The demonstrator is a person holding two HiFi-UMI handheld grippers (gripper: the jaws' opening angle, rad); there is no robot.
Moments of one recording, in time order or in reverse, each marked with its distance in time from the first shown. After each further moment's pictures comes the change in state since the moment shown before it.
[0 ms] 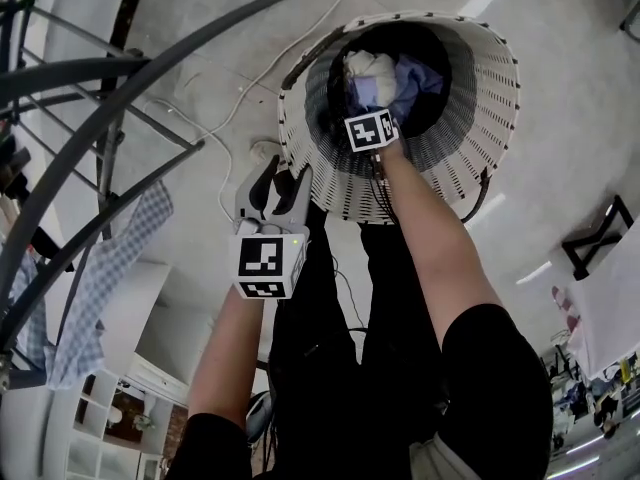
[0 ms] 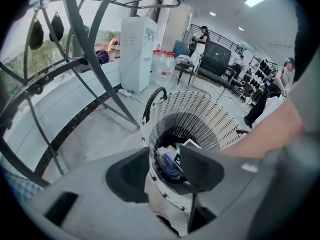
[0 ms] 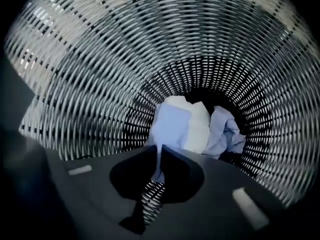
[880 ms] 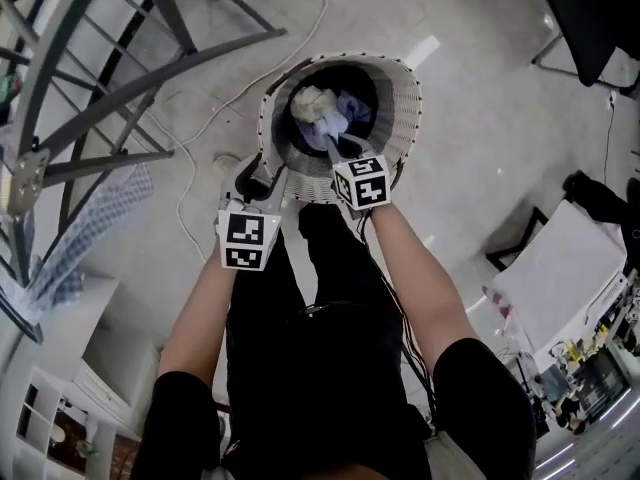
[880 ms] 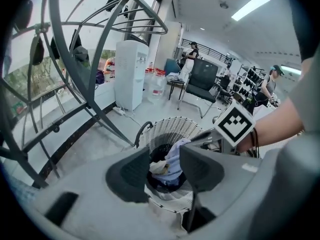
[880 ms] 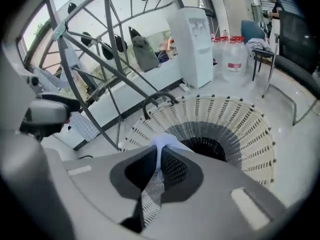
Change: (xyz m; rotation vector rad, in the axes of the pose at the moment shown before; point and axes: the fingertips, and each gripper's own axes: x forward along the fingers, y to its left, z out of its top) left arm -0.107 -0.046 0.056 0.049 -0.155 -0.070; right arm -0.325 0.049 0.052 -0.093 -0.439 0.160
